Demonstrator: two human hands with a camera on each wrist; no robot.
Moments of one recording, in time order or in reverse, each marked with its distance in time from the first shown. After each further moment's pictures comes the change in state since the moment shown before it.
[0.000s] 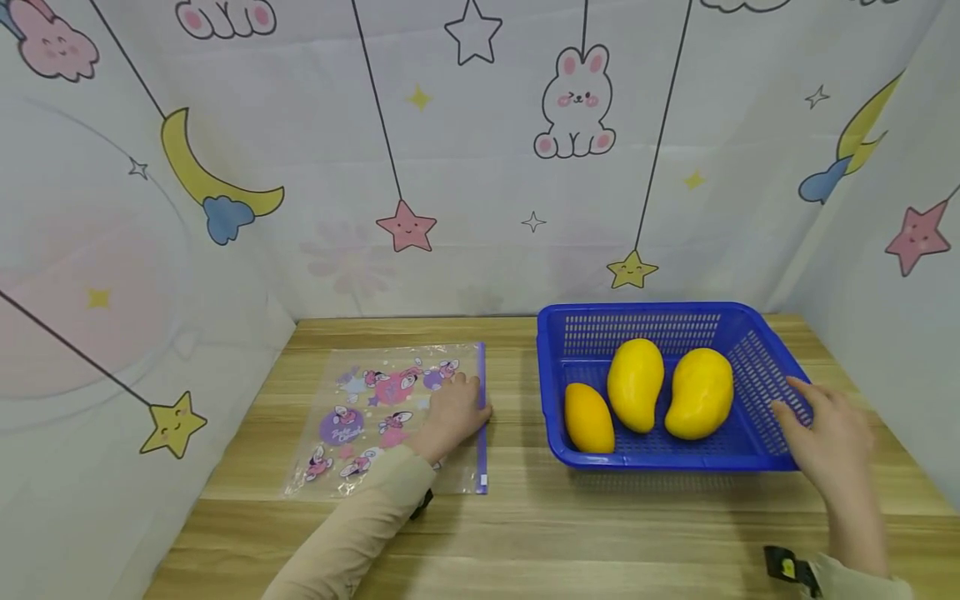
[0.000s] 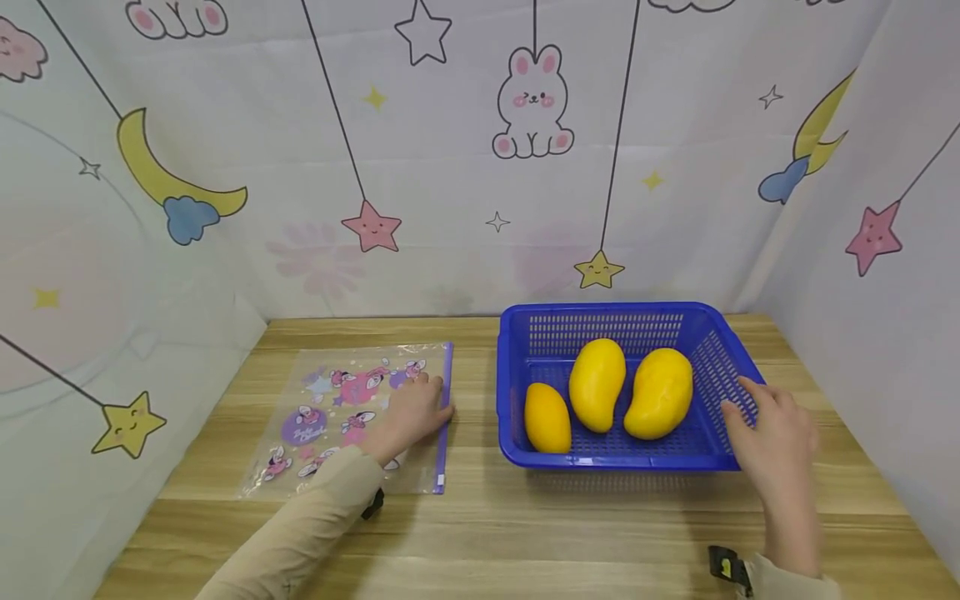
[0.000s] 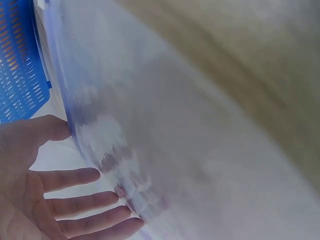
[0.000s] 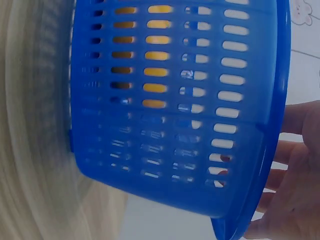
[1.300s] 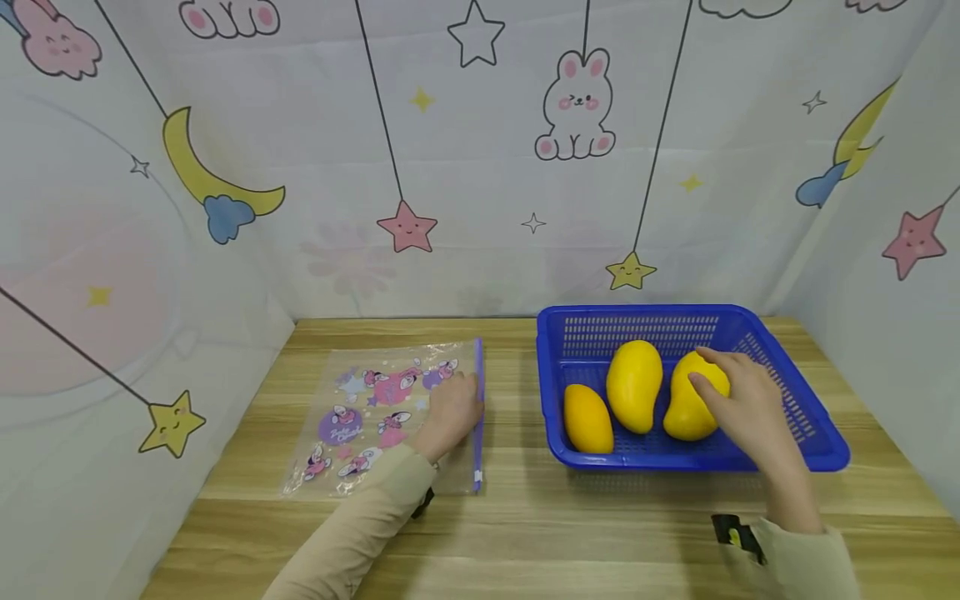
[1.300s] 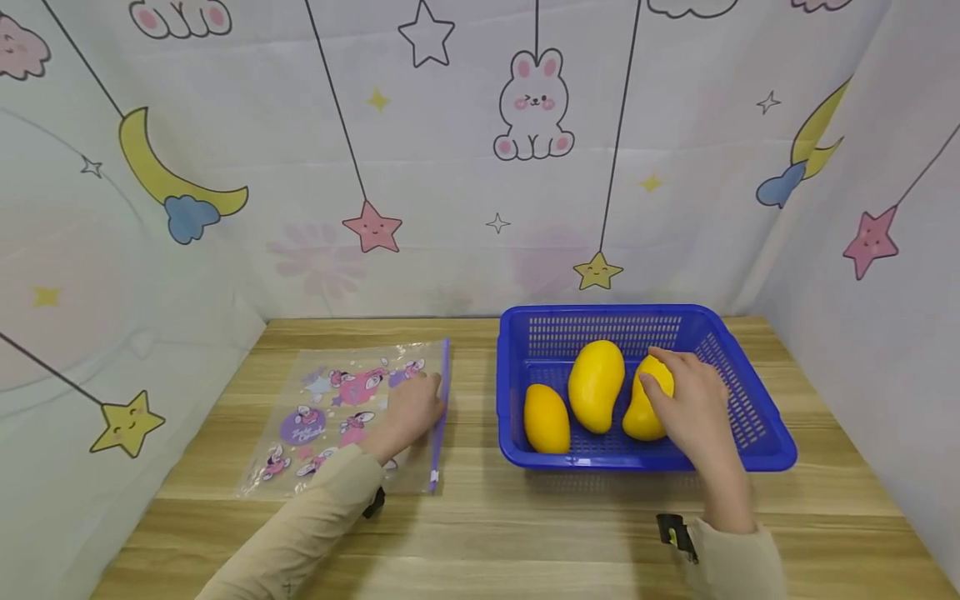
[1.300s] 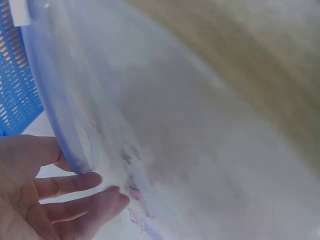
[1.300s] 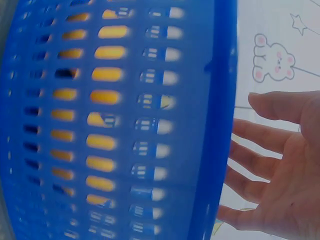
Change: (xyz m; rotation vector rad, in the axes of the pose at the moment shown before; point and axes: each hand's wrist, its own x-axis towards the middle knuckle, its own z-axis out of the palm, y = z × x) left_hand 0.004 0.001 -0.005 -0.009 0.069 0.000; right_hand 0.013 -0.082 0.010 0.099 -0.094 -0.233
